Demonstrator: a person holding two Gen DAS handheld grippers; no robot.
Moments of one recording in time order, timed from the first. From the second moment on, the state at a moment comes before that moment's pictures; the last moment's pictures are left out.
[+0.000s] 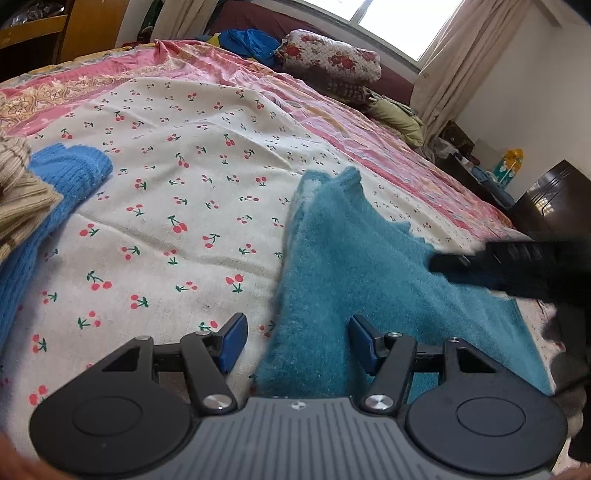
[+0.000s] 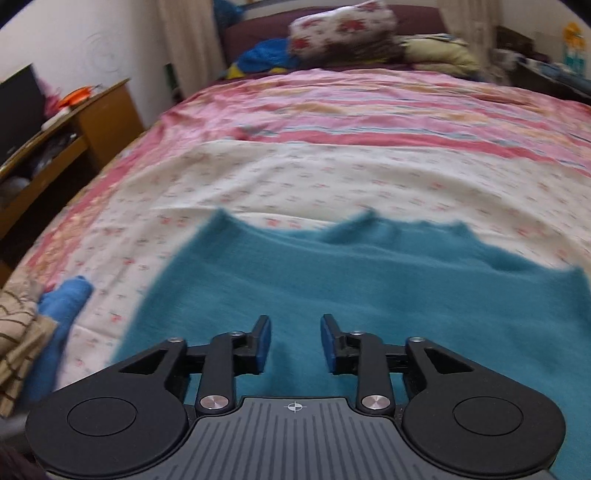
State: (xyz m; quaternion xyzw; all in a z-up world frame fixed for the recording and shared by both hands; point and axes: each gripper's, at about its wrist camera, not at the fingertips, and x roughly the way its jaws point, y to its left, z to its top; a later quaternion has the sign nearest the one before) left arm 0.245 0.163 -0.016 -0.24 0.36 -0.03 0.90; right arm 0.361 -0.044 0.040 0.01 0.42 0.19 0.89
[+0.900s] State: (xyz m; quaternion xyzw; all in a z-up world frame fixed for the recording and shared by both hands) left arm 0.244 0.152 -0.016 -0.21 0.36 -0.06 0.91; right arm 0.402 0.122 -0.007 -0.25 0.45 0.16 0.84
